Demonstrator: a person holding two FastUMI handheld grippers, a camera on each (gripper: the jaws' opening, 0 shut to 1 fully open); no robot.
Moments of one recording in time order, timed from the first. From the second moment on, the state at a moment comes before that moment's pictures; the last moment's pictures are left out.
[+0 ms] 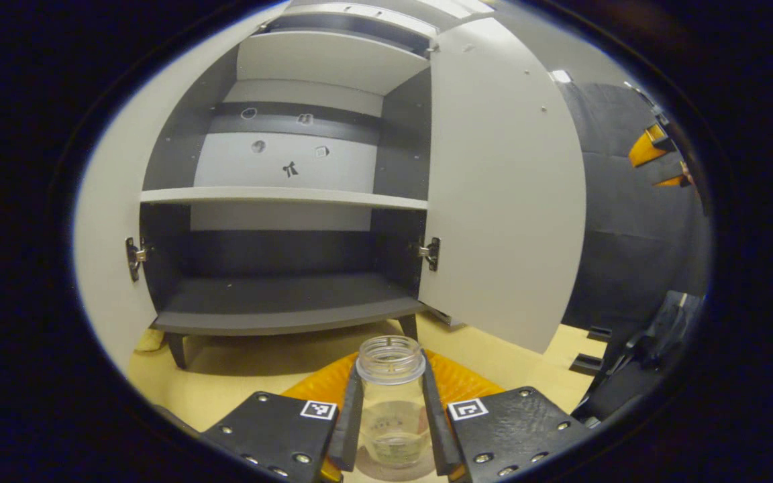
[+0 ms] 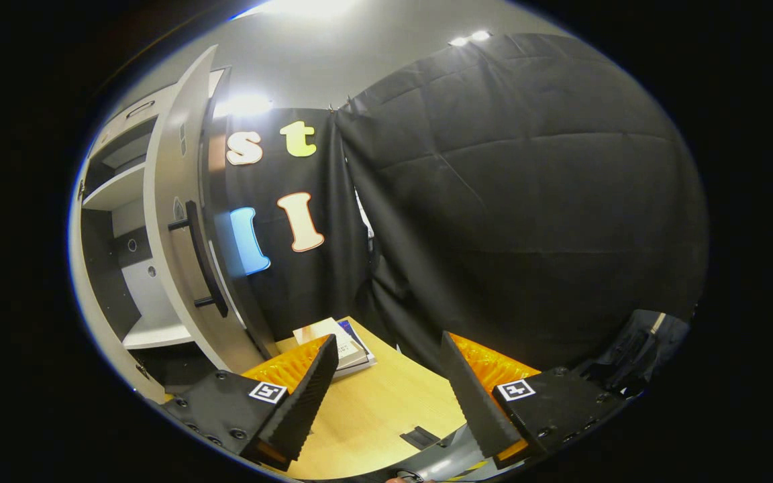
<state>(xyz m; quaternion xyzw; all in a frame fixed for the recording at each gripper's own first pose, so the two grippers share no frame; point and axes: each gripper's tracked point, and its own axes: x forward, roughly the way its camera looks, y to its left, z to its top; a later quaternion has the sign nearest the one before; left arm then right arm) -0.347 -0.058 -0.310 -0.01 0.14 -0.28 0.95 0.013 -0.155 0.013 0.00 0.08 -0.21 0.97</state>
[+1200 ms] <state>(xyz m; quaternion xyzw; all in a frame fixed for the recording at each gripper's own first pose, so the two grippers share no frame) -0.448 0.065 -0.146 0.01 0.14 -0.11 0.98 0.073 -0.133 0.049 -0.11 0.02 -0.09 0.99</state>
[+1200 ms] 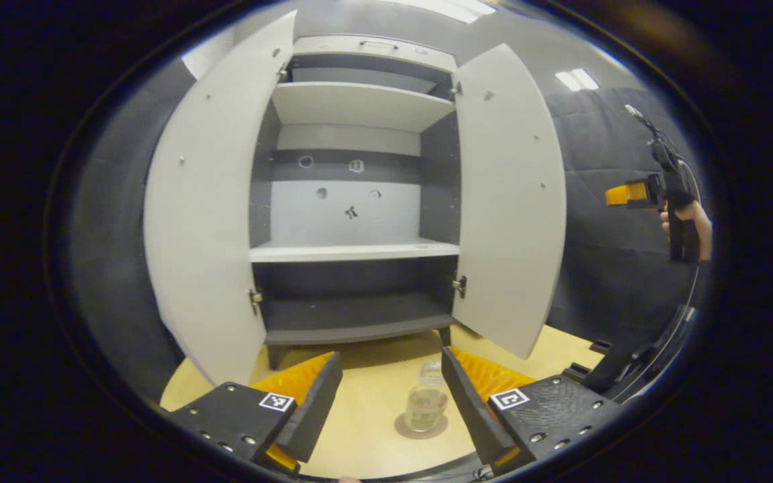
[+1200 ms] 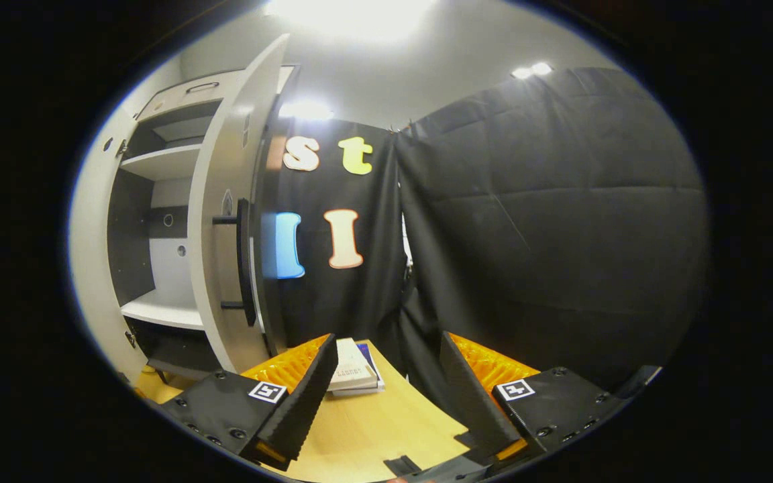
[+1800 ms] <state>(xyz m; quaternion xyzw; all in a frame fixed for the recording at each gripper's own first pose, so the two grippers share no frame) -0.430 0.120 0.030 0.00 0.10 0.13 0.99 0.162 -0.105 0.081 -0.09 -0.01 0.11 0.99</state>
